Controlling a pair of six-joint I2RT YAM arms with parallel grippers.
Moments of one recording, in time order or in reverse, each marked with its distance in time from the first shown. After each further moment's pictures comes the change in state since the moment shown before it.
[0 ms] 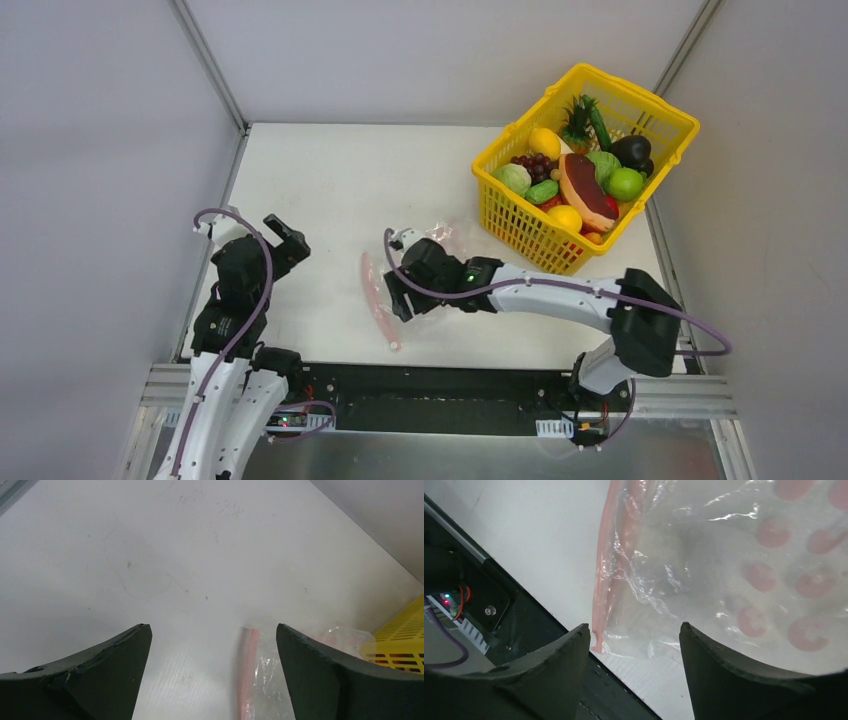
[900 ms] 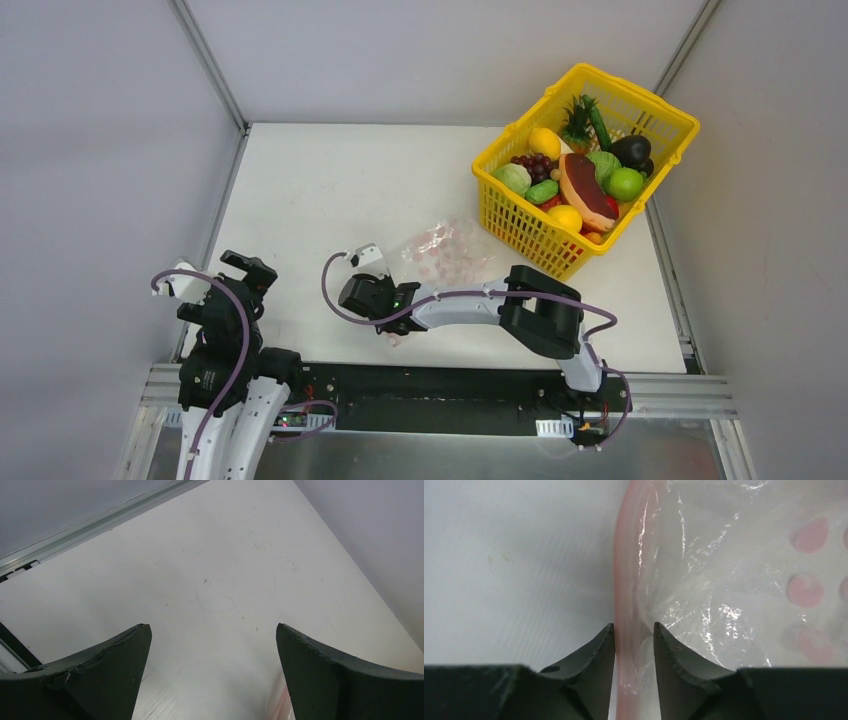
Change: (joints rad) left arm 0.000 -0.301 -0.021 -0.269 -0.379 -0.134; right arm 0.184 0.515 0.295 0.094 0.512 0.139
